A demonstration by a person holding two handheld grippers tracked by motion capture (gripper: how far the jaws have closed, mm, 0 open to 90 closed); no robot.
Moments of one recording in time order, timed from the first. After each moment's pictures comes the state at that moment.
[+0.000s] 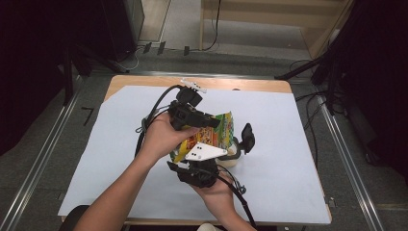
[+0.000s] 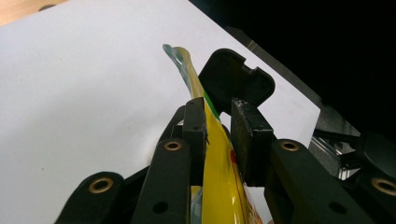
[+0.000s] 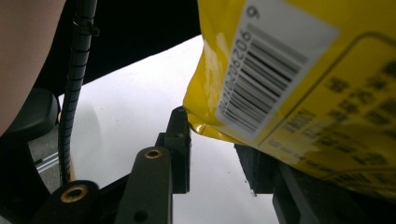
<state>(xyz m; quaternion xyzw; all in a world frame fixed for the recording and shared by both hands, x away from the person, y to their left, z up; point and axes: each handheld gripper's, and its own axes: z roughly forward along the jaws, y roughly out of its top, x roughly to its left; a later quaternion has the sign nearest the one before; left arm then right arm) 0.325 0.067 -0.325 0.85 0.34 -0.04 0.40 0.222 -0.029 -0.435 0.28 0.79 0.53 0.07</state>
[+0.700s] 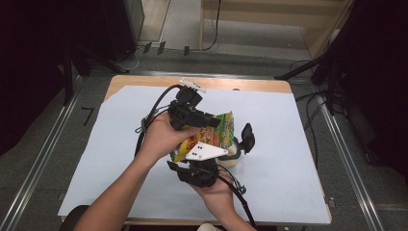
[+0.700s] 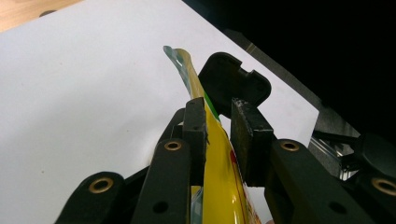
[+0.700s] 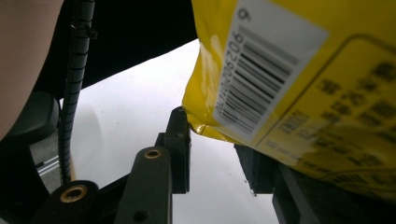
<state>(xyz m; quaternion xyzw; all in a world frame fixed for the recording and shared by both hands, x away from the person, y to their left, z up) 0.325 0.067 -0.325 0.85 0.34 -0.03 0.40 0.222 -0.029 -0.435 0.29 0.79 0.54 0.07</state>
